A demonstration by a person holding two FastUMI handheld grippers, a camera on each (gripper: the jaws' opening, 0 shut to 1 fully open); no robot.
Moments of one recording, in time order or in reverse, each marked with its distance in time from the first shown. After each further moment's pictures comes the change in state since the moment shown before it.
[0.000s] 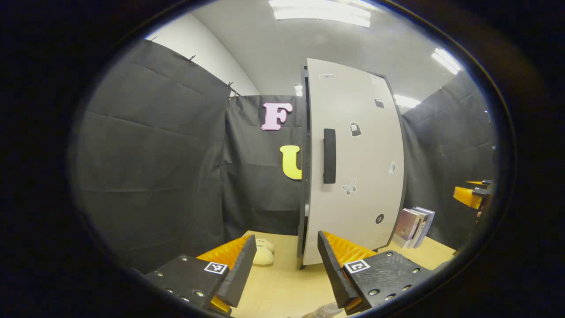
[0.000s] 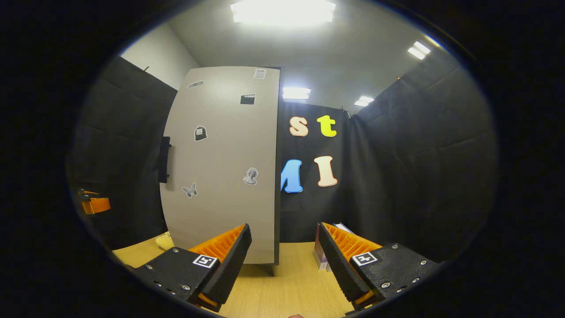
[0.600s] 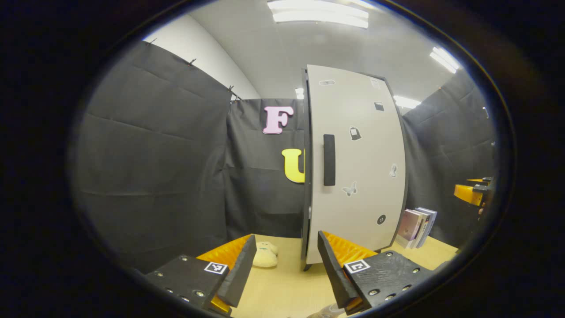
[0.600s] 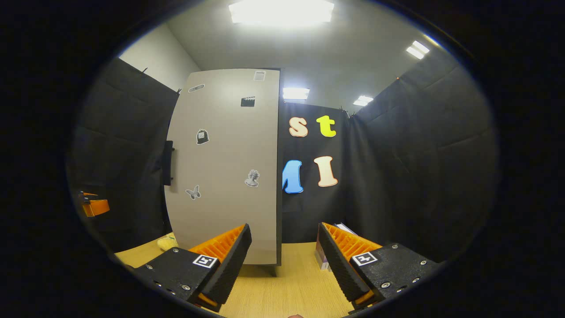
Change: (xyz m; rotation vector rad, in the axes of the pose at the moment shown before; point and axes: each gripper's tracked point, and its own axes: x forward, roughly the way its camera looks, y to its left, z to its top) left arm -0.006 0.011 0.008 0.013 -0.024 0.008; right arm -0.003 0.009 0.007 0.008 -0.003 -0.003
